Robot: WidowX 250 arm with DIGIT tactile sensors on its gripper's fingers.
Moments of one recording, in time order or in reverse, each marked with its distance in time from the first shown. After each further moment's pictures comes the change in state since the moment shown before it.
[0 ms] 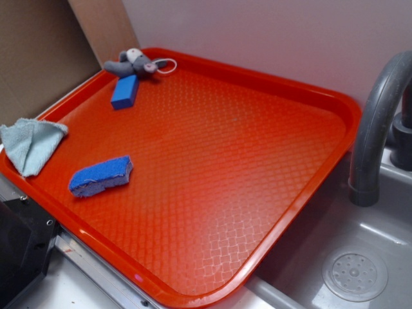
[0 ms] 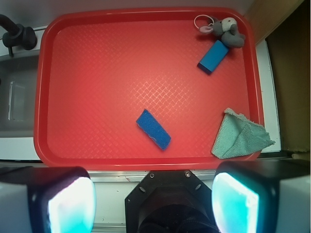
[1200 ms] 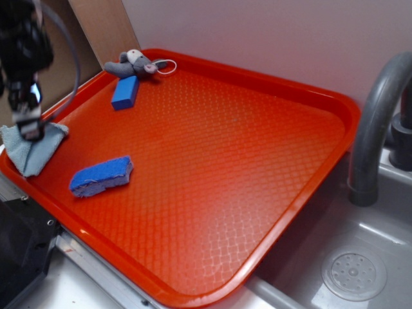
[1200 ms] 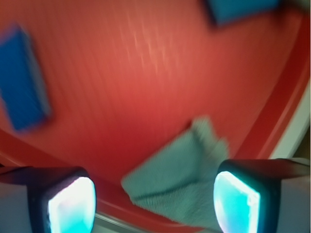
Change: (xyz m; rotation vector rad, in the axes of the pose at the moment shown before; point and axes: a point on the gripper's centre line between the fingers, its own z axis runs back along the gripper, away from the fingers) arm 0.007 0.114 -0.173 0.148 0.326 -0.479
